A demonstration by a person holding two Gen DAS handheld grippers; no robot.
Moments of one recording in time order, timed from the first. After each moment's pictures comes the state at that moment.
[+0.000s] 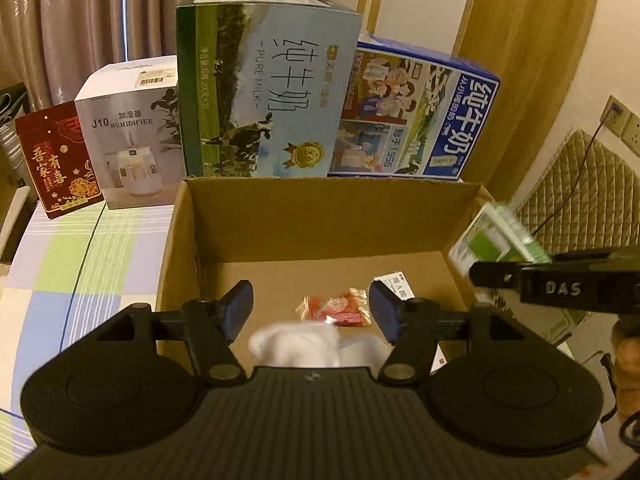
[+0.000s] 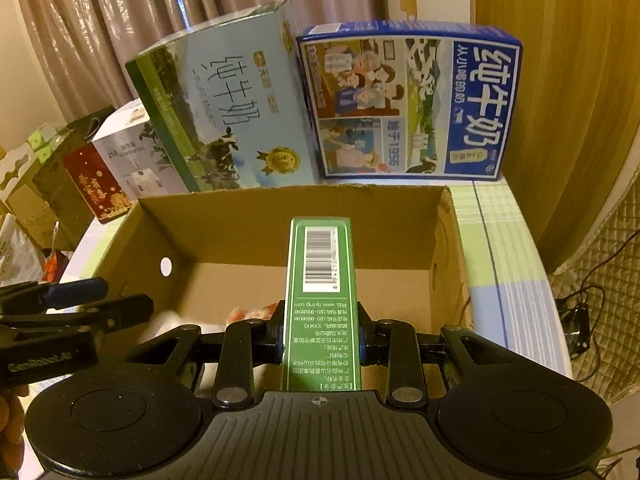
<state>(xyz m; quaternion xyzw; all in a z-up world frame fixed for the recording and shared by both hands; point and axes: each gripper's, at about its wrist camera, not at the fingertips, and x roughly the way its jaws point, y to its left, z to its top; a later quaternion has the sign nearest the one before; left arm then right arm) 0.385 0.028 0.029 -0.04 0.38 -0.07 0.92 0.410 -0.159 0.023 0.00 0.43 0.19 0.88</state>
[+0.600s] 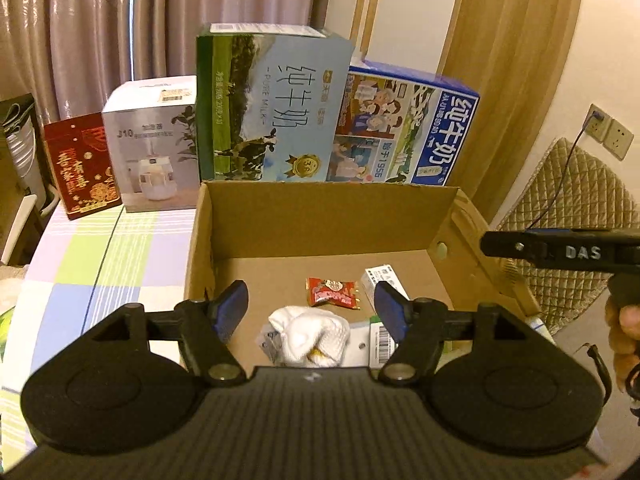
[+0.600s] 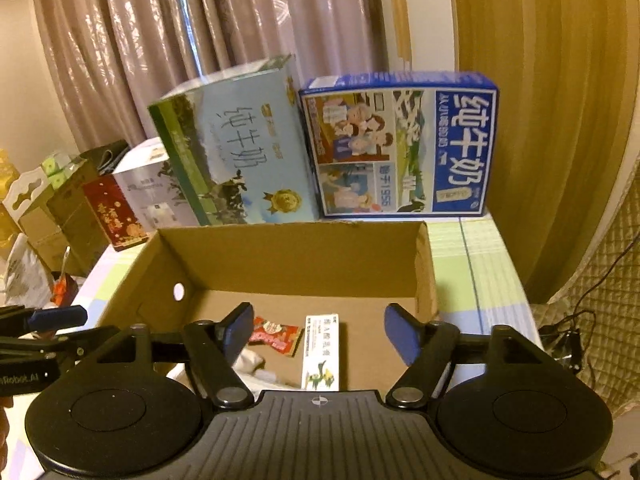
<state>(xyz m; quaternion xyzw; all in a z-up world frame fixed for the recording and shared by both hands) 0.328 0.039 0.056 -0.04 0.35 -0.07 0.93 0.359 -0.186 0.060 0.01 0.36 0.20 0.91</state>
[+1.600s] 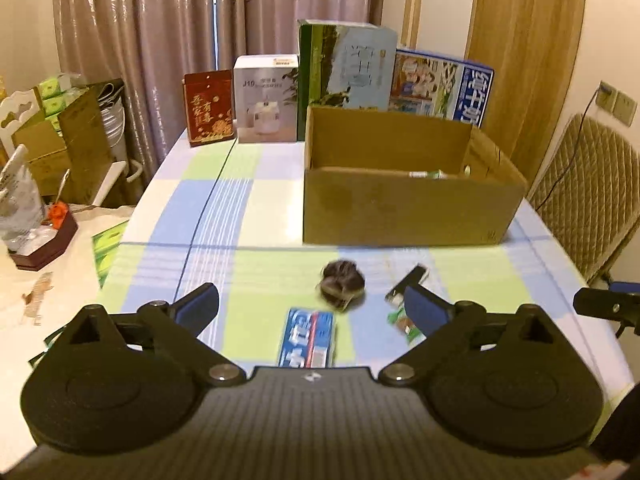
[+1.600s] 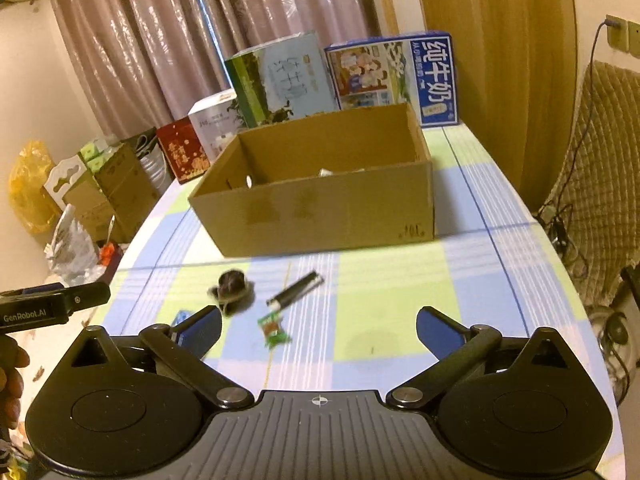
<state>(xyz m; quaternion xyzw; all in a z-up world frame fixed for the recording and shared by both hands) 0.086 0.068 0.054 -0.02 0.35 0.03 0.94 0.097 -0.216 0.034 0.05 0.37 0.21 0.90</state>
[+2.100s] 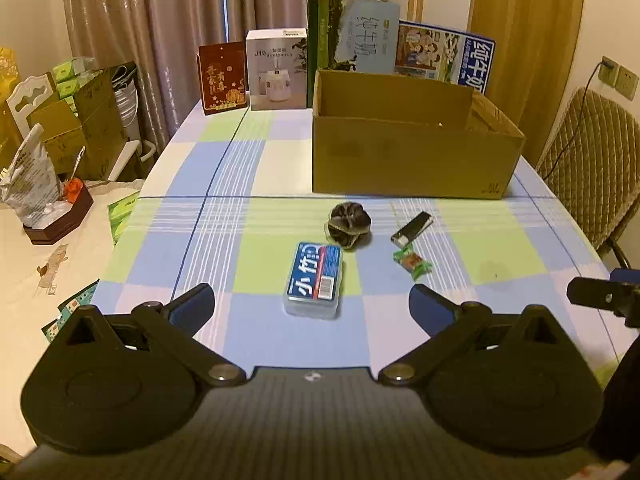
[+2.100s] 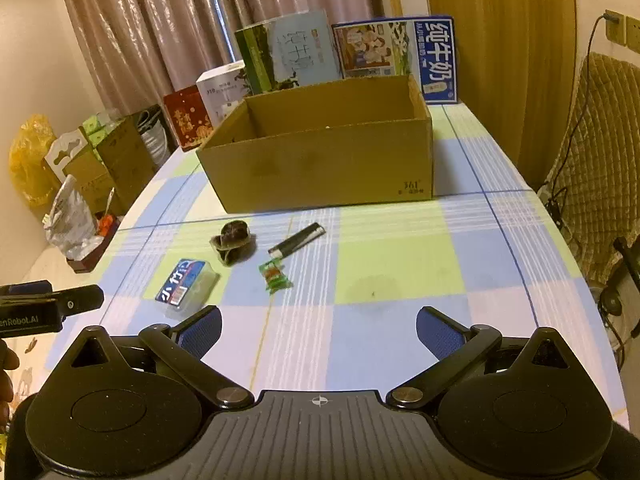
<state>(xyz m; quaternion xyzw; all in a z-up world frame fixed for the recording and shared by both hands) 0.035 0.058 0.031 -0.01 0.37 0.04 0.93 0.058 -0.217 0.011 0.03 0.39 0.21 0.90</state>
